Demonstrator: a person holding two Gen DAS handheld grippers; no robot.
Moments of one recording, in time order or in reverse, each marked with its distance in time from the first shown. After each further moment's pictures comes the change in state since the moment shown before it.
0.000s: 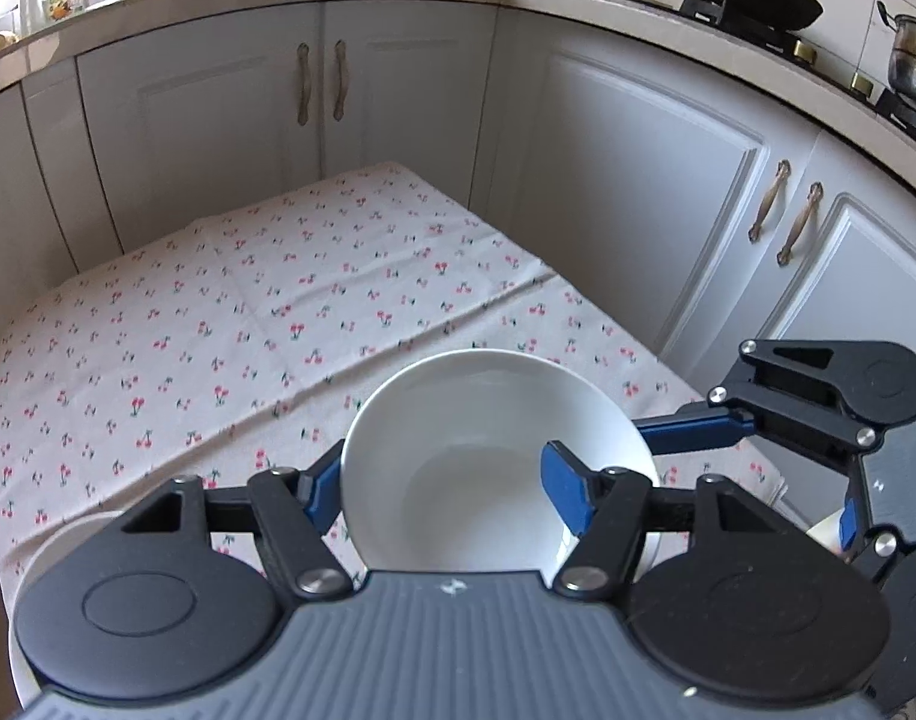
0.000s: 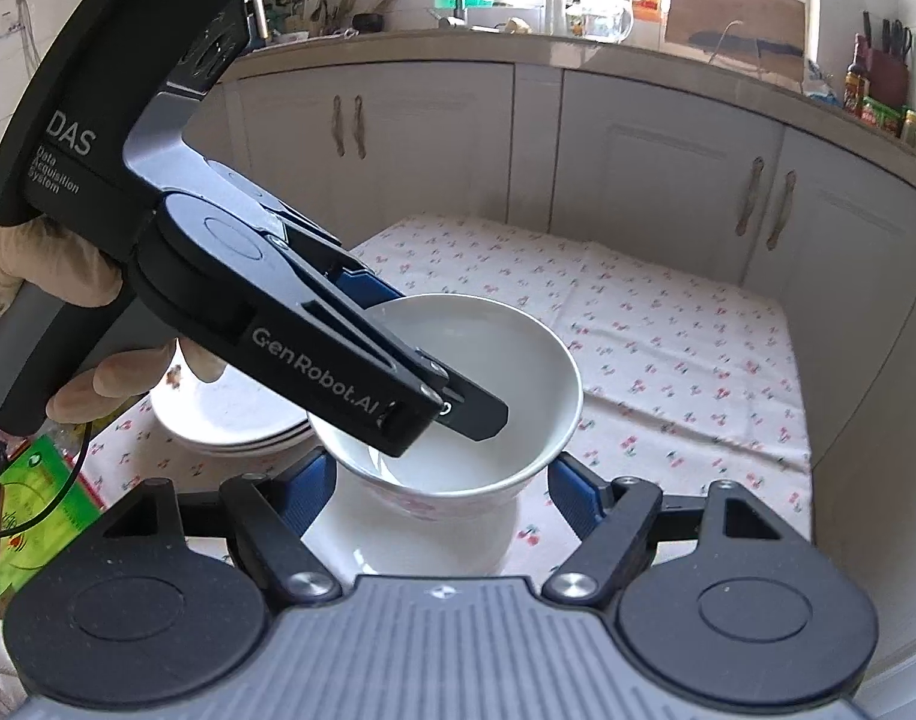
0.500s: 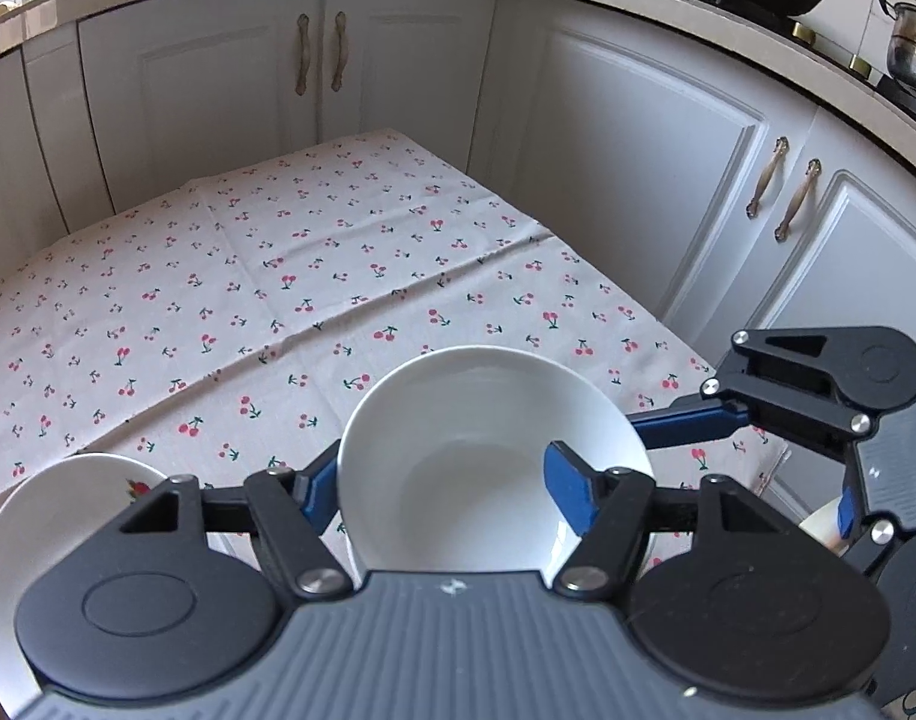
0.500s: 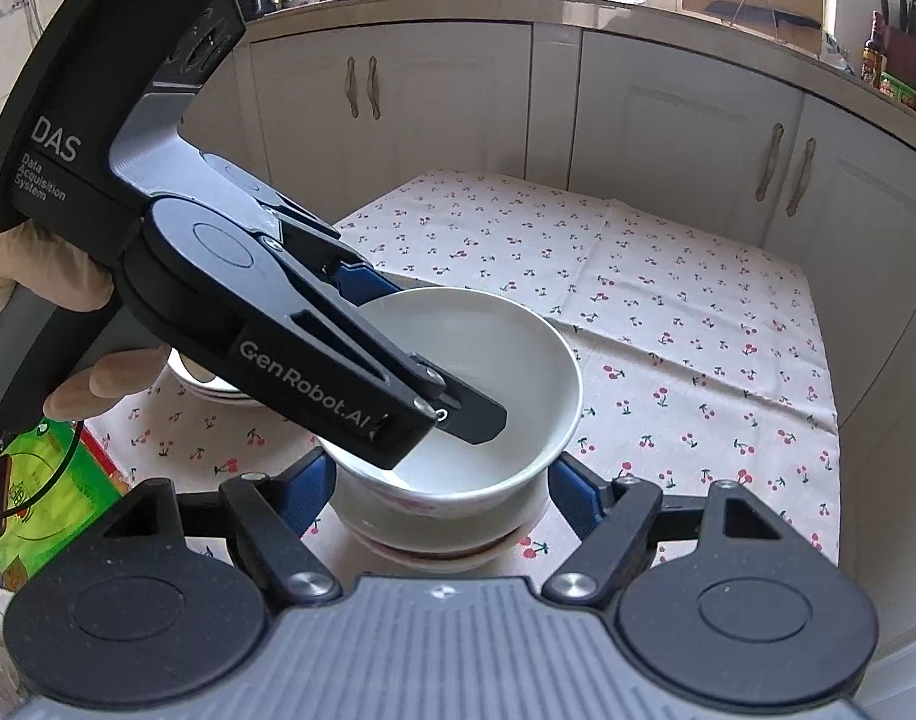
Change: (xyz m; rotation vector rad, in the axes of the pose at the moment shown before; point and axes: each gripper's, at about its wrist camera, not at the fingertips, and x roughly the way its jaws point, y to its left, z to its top) left arm 0.008 0.000 -0.029 -0.016 0.022 -0.016; right arm 0.012 0.013 -0.019 -0.004 0.064 0.017
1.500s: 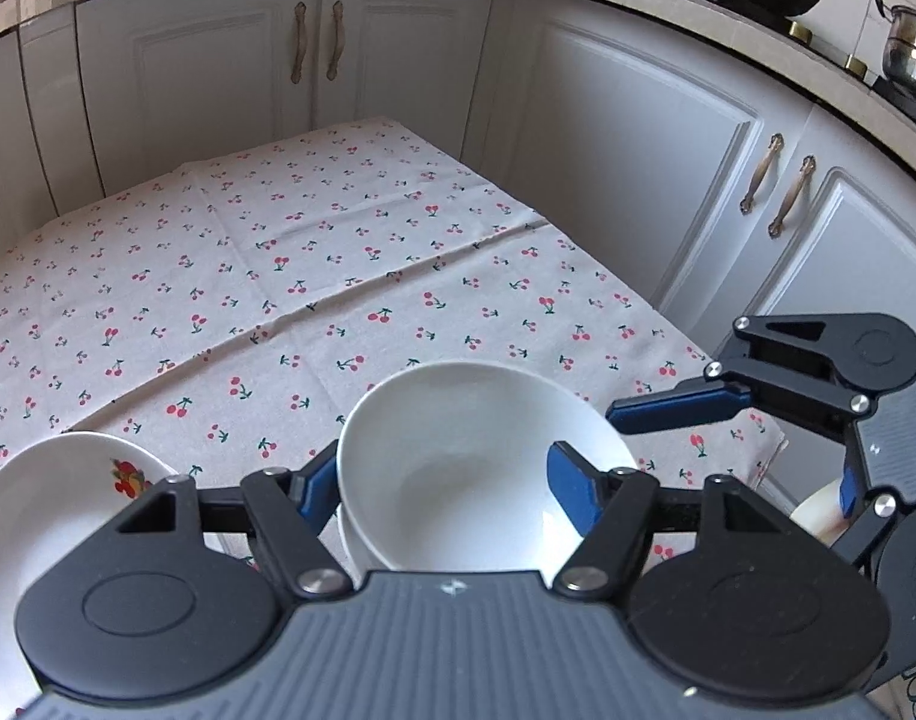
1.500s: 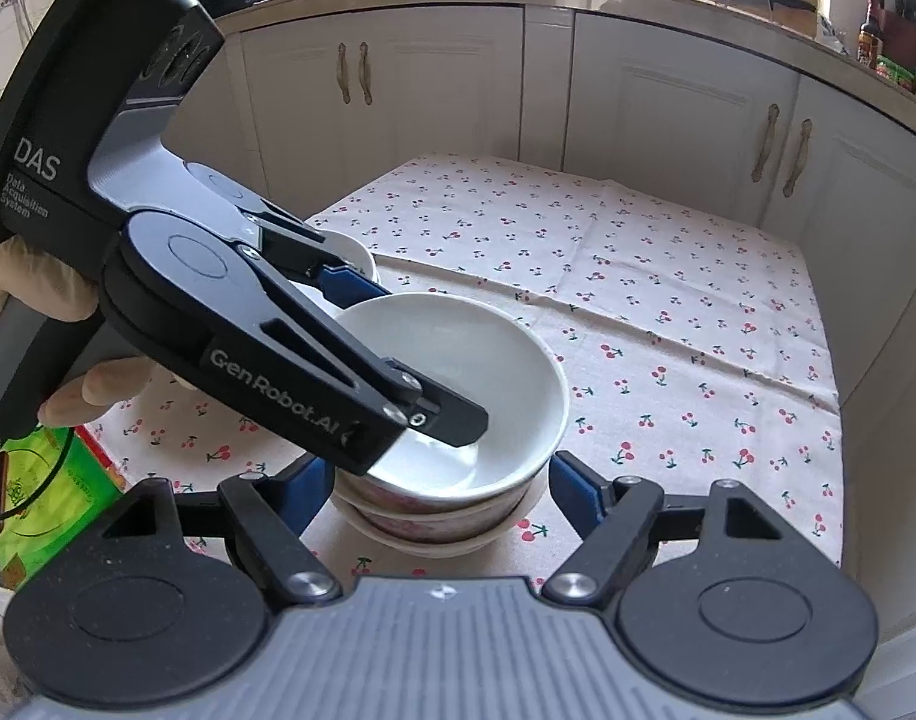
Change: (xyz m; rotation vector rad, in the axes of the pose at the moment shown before) left arm 0.004 0.007 -0.006 -0.014 0.004 -0.030; right arm 0.004 -0.002 -0.003 0.010 0.020 -0.008
